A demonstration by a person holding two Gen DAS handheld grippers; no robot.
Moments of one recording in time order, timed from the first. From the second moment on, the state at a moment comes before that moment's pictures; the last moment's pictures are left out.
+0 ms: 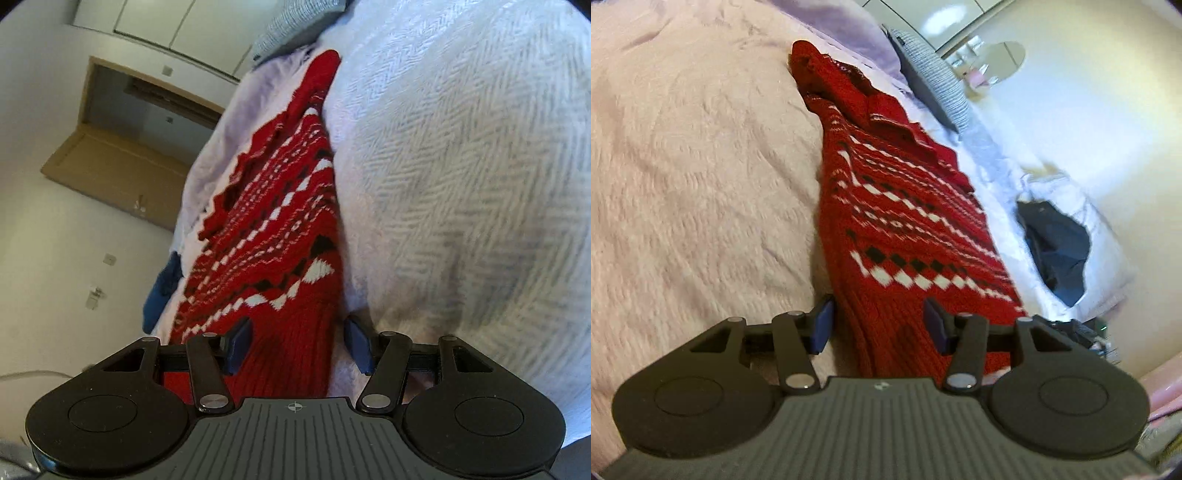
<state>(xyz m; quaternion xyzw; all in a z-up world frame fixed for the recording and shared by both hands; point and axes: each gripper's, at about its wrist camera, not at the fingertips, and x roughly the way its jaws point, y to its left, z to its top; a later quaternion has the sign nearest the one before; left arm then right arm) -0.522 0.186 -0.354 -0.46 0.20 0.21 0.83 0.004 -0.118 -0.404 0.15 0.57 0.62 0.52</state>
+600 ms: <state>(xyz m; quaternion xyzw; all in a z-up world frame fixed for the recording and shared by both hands) -0.517 0.204 -0.366 -0.51 0.19 0.21 0.81 0.001 -0.101 -0.405 0.14 0.60 0.59 0.52</state>
